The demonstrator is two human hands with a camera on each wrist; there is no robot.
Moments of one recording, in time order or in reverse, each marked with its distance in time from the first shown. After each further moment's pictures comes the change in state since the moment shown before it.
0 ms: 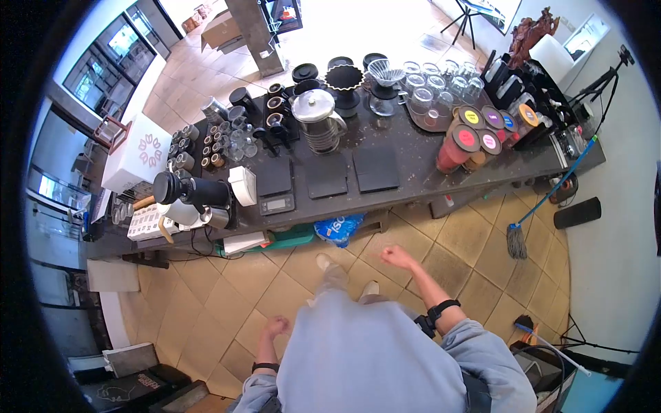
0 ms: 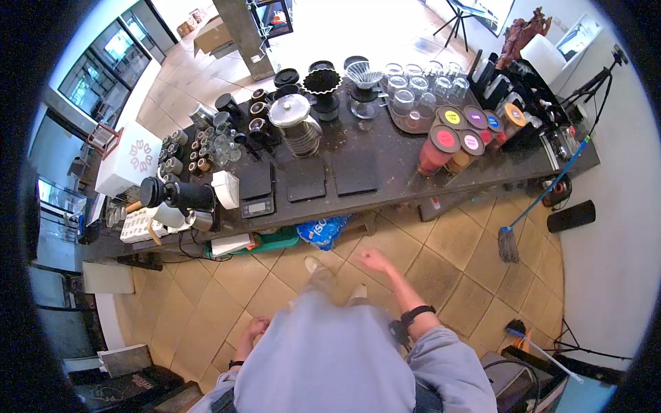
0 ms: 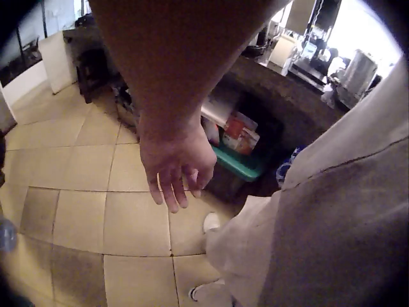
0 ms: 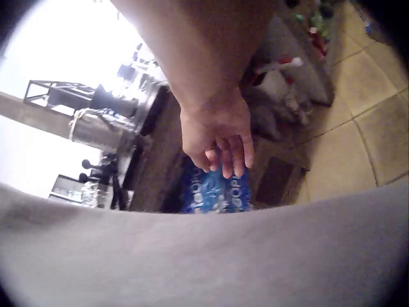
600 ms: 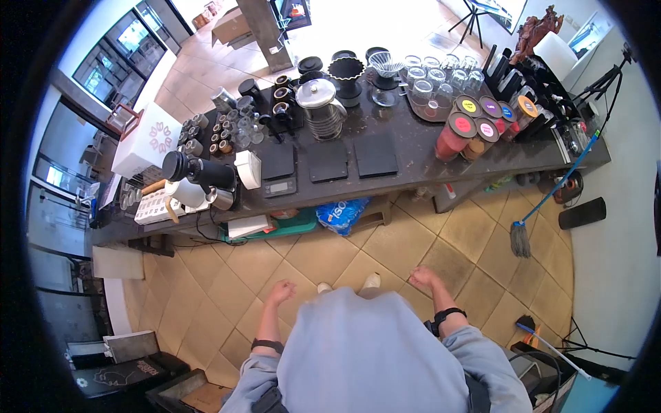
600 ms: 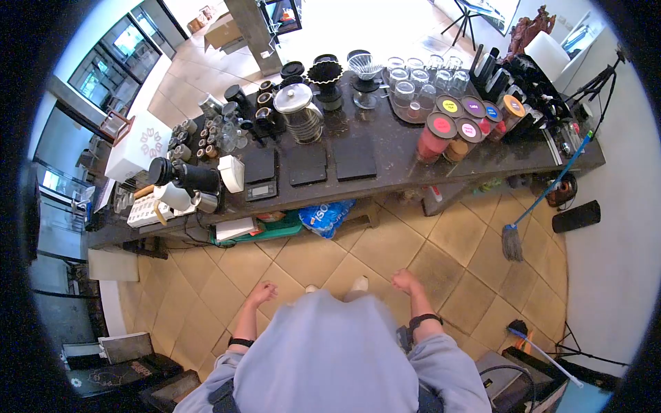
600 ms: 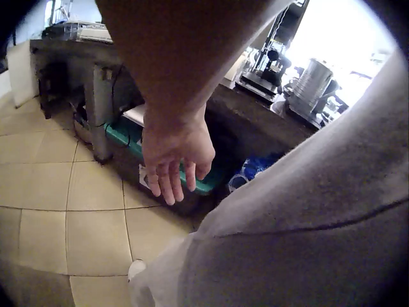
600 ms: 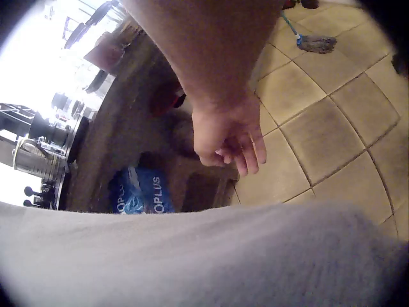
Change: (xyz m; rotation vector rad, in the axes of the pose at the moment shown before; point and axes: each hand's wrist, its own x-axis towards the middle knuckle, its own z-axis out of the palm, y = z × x) left_hand -0.023 0.121 0.017 -0.027 -0.001 0.147; right_hand -0.090 0.124 0.023 0.268 0.093 0.356
